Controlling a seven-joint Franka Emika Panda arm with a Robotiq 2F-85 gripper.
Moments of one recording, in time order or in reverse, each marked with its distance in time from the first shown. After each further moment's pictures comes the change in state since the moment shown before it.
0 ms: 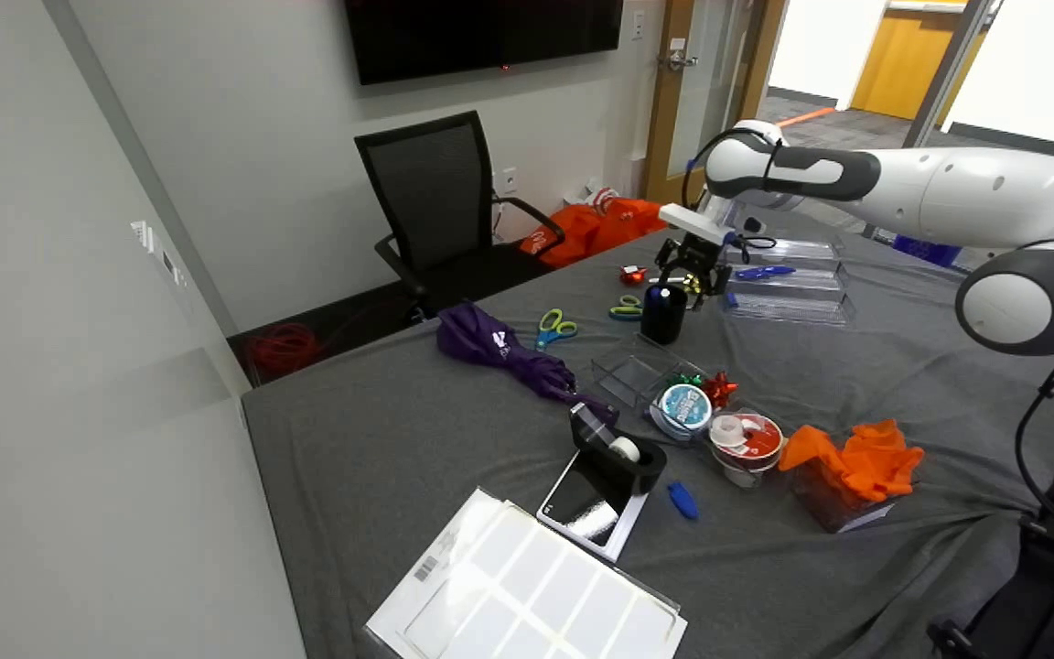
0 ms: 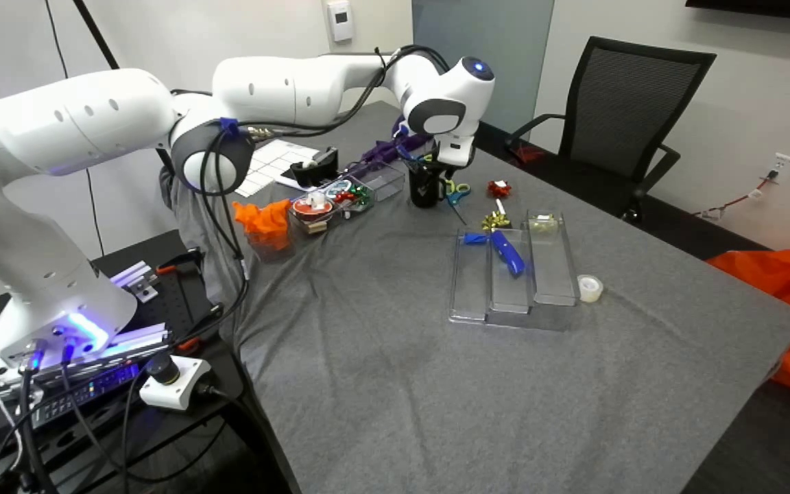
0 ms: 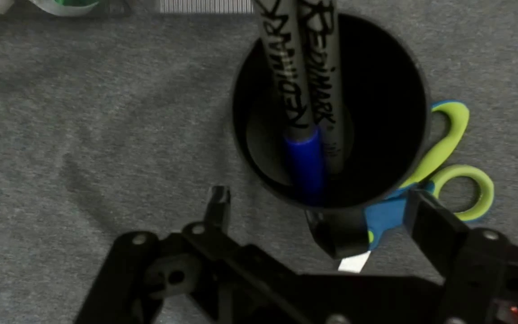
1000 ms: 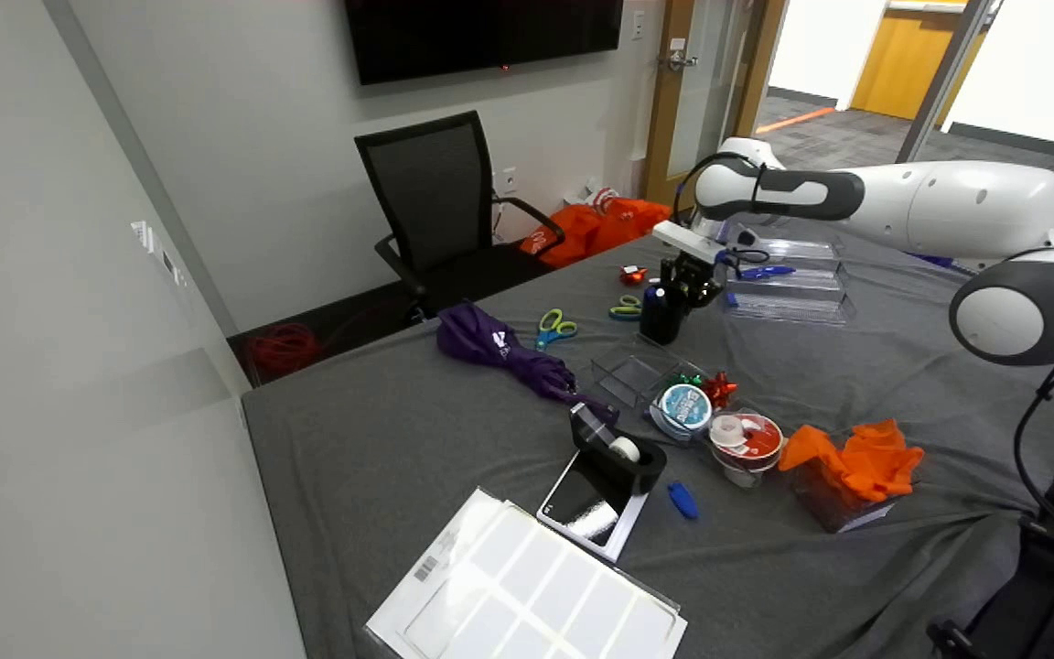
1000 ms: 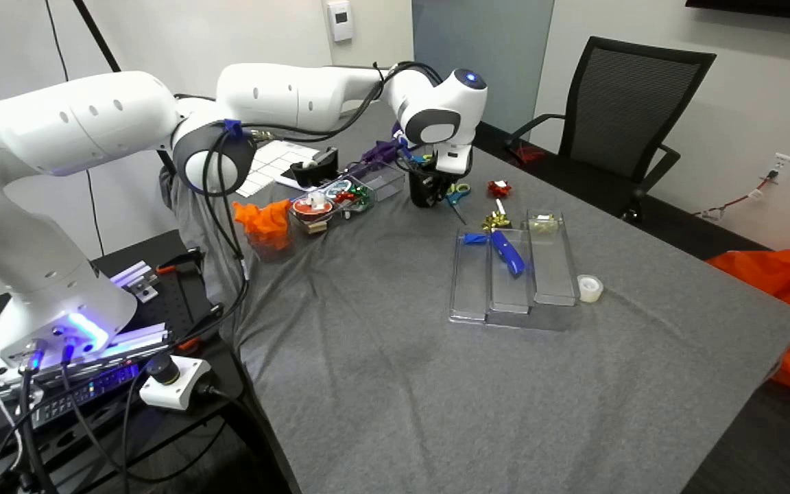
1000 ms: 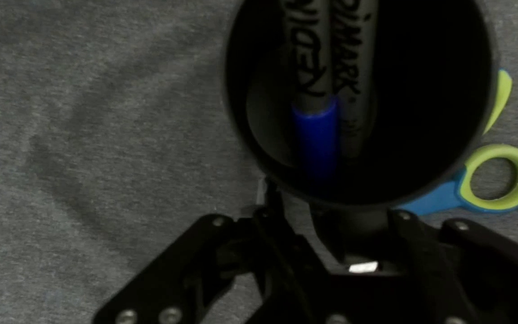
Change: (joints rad) arm 0.027 0.021 -0.044 -0.028 -0.027 0.076 0.018
